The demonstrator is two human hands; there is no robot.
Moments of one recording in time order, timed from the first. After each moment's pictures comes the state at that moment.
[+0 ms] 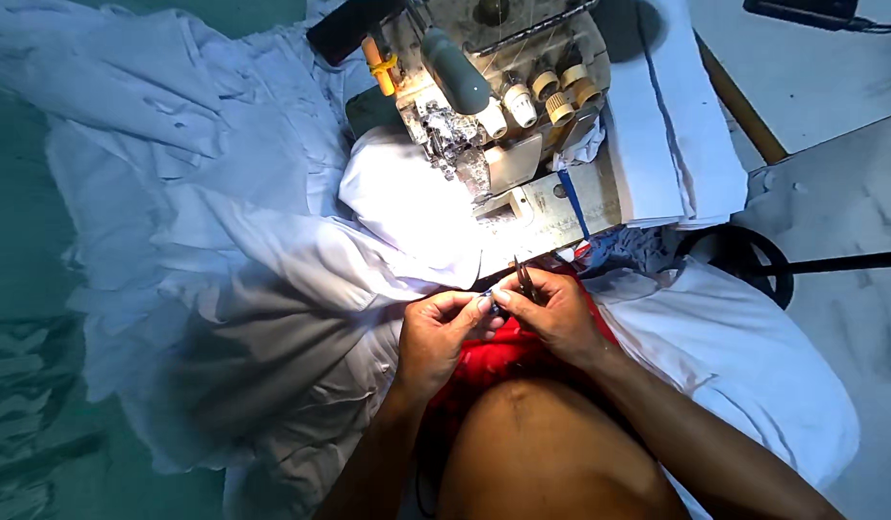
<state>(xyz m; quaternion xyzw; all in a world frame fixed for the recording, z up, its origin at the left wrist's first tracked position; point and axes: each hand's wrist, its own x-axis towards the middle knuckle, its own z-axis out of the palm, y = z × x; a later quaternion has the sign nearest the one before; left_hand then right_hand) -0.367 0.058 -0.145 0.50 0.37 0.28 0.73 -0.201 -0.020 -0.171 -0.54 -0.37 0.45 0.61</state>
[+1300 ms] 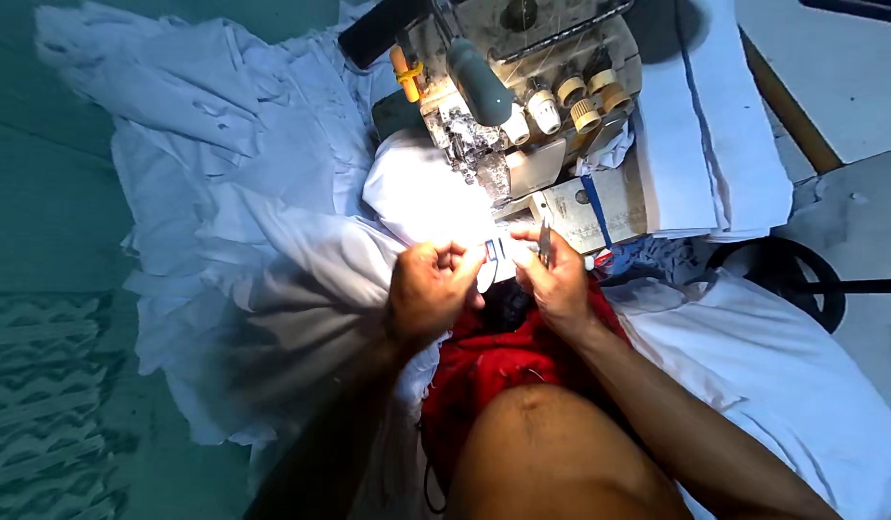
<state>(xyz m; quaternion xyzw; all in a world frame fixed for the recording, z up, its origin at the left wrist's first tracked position) -0.353 0.111 -0.099 0.71 0.39 0.26 0.53 -0.200 0.029 -0.192 -0.56 -0.32 0.35 0.68</state>
